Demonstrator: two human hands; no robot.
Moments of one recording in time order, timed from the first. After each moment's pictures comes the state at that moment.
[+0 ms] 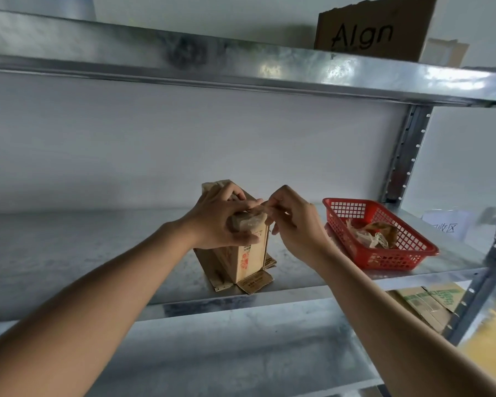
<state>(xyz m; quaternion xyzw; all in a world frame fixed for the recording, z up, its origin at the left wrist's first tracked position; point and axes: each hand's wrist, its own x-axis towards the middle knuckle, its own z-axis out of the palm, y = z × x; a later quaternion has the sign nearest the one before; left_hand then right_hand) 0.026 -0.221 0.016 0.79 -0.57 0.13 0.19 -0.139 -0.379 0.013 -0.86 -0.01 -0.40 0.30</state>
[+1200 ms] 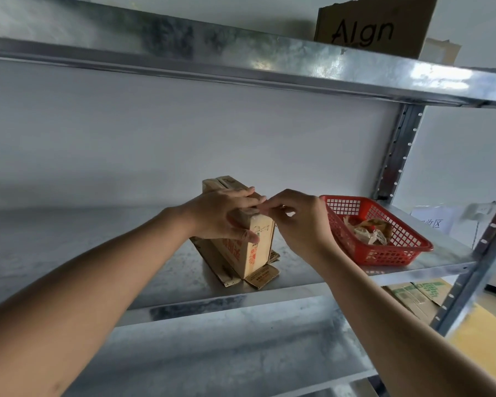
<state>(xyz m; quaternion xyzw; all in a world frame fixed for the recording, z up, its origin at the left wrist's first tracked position) 0.042 -0.230 0.027 0.78 -0.61 0.02 0.14 -0.146 -0.357 0.027 -0.86 0.03 -0.45 0.25</state>
